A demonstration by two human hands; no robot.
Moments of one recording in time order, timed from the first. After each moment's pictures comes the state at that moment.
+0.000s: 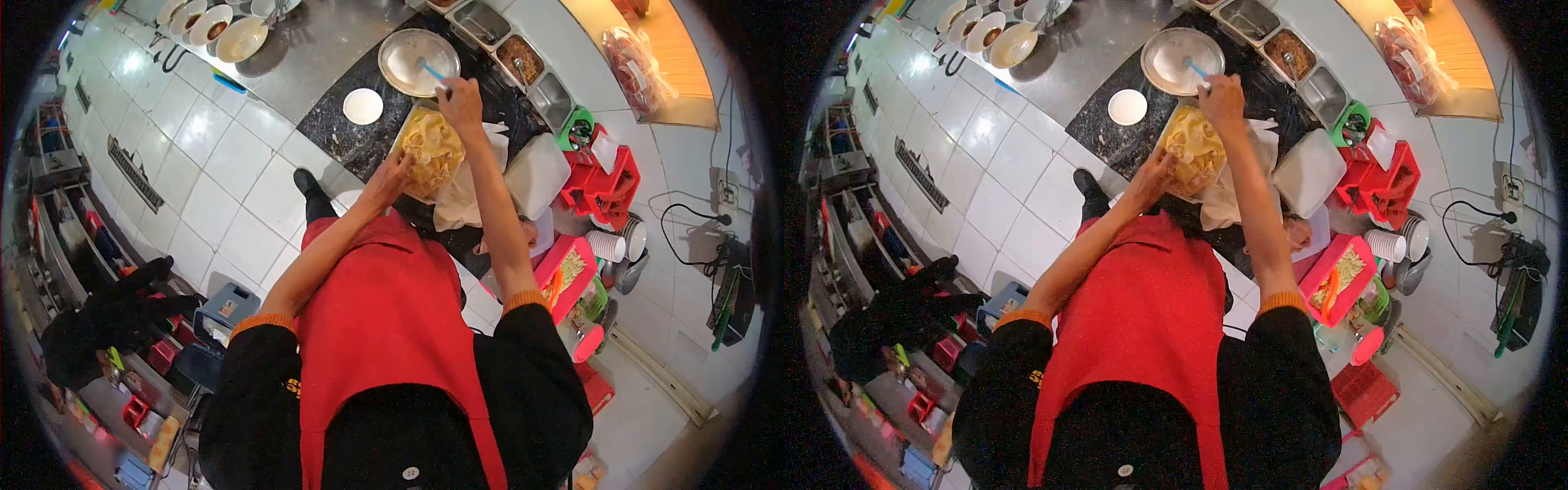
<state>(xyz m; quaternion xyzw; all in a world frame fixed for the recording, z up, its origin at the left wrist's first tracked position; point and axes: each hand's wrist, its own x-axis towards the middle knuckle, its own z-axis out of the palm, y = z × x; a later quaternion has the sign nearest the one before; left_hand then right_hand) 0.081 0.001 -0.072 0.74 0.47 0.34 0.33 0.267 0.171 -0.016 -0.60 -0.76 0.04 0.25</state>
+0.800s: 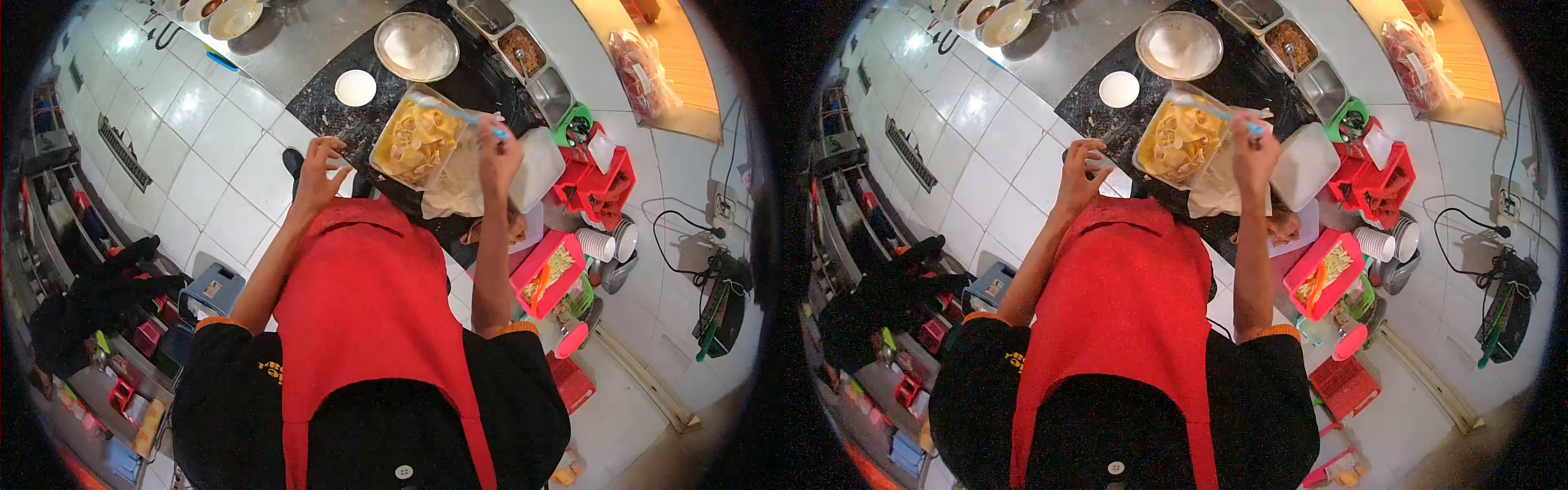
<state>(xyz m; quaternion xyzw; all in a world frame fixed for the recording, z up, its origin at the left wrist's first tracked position) -0.012 -0.042 -0.012 0.60 0.57 0.38 0.41 0.310 0.038 0.051 -0.64 -0.49 0.33 0.49</state>
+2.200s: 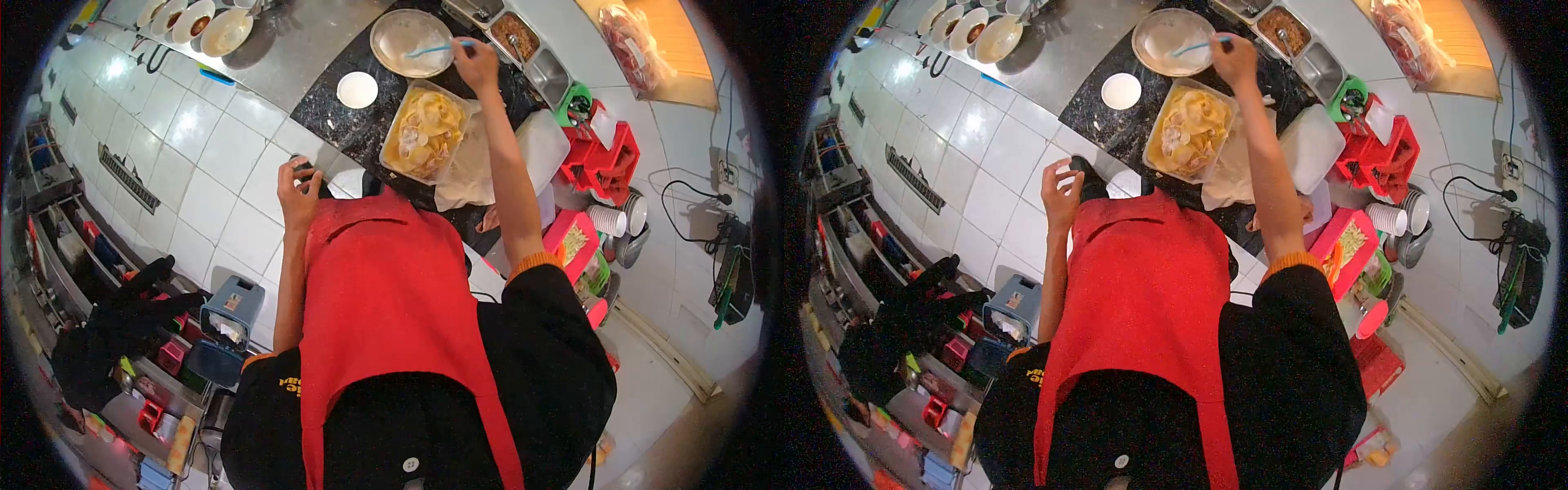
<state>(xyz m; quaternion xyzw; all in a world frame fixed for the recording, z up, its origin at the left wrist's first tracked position) -0.065 -0.073 -0.024 0.45 0.67 0.45 0.38 0.292 0.211 0.006 -0.61 -0.69 0.16 0.36</state>
